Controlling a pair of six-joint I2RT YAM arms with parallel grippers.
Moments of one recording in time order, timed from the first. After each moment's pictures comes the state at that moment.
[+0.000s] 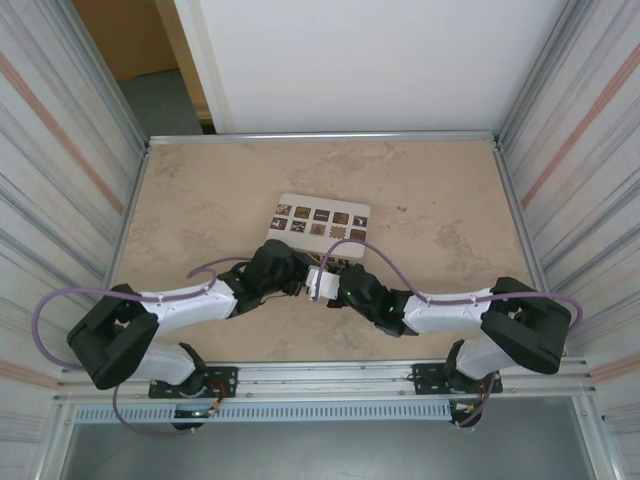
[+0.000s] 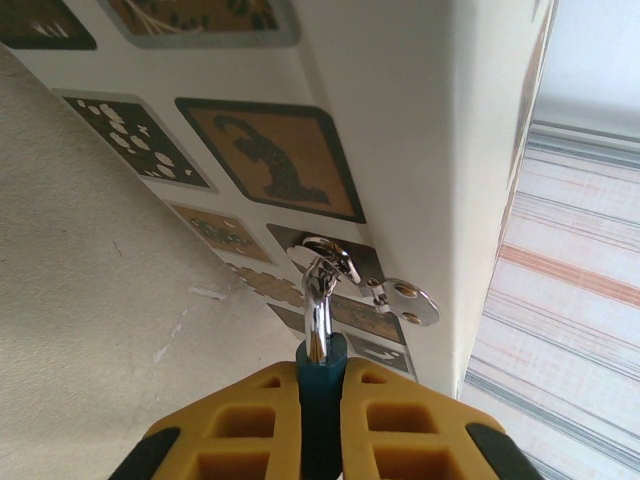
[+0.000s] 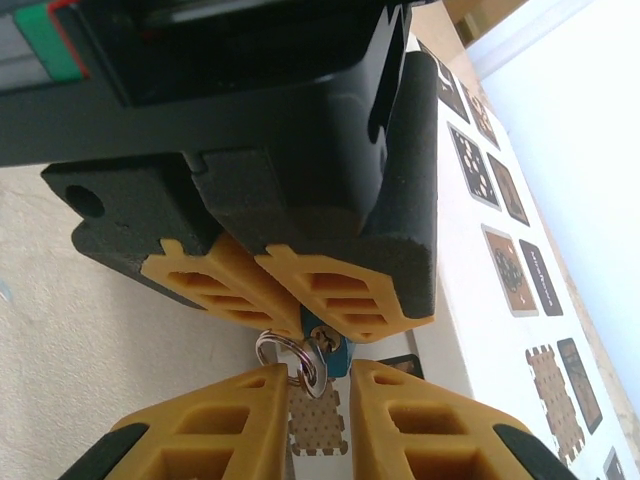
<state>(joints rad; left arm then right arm) -0.82 1.36 0.57 0.21 0.03 -1.65 1.07 1.41 0.51 0.44 0.34 -0.61</state>
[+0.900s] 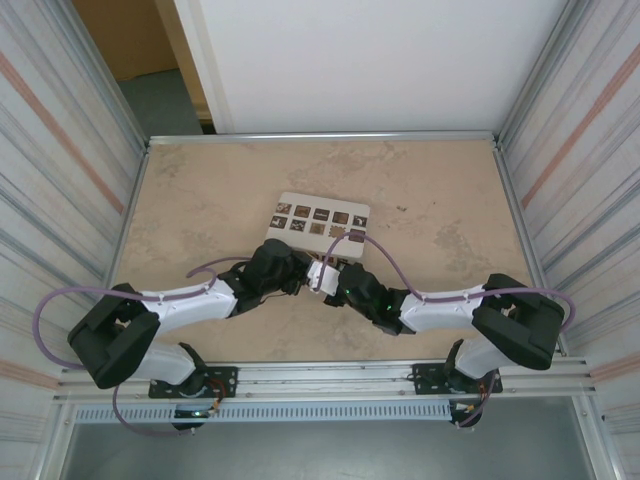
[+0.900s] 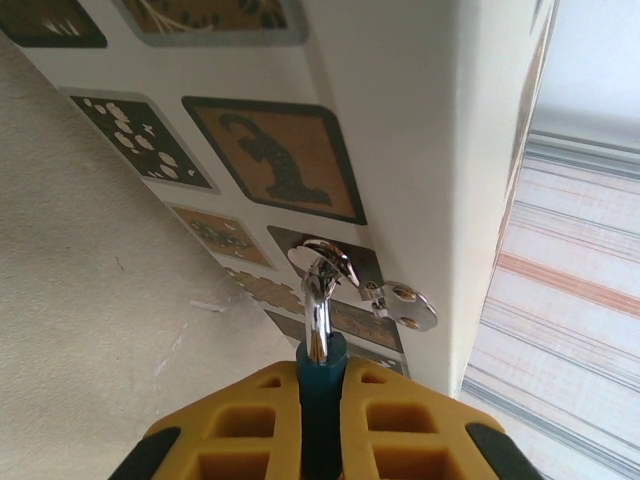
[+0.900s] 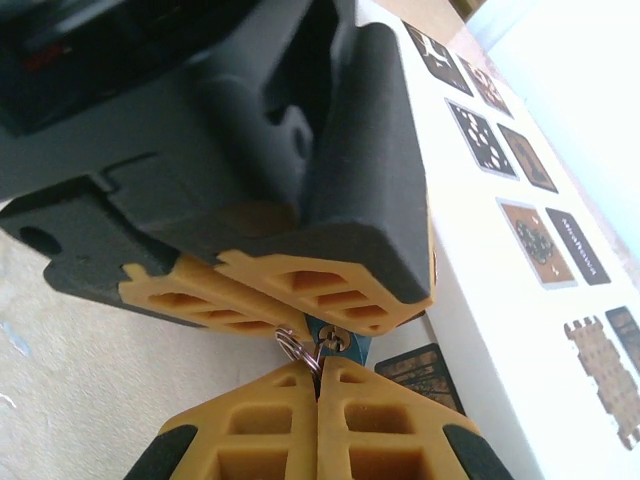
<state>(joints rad) -0.81 1.37 0.57 0.22 0.03 -1.65 1.05 1.45 0.51 0.48 0.31 -0.40</state>
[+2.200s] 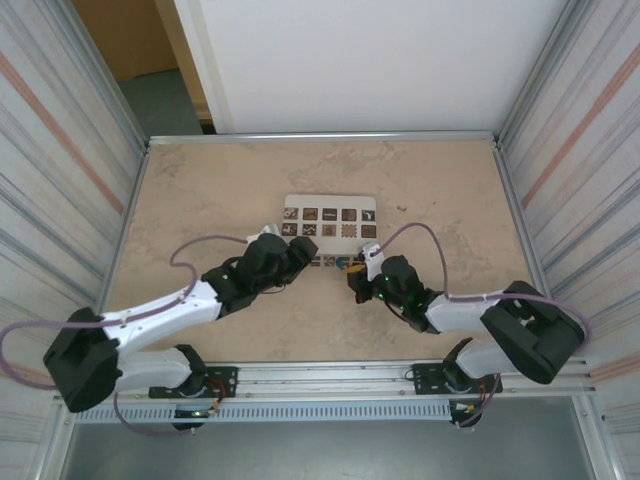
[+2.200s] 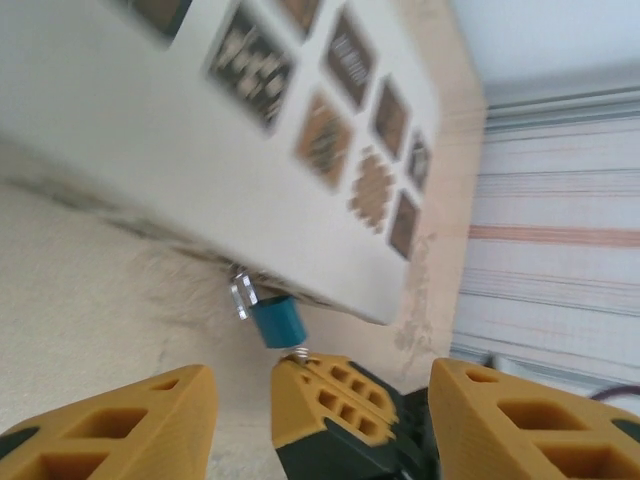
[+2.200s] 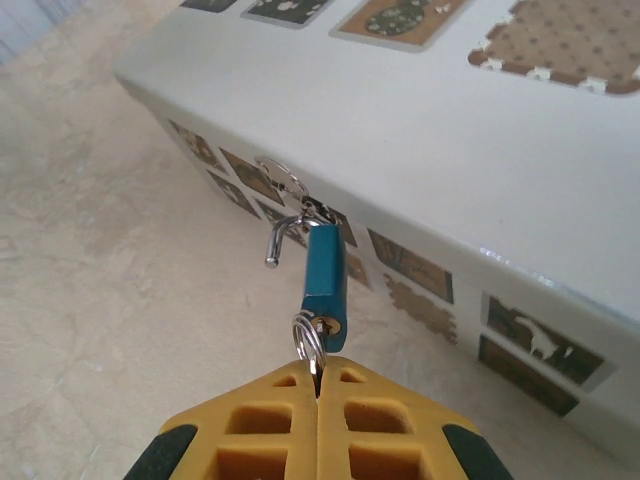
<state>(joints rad) -0.87 1.16 0.69 -0.07 -0.14 -1.33 0.72 1.34 0.28 0.60 -0.10 0.30</state>
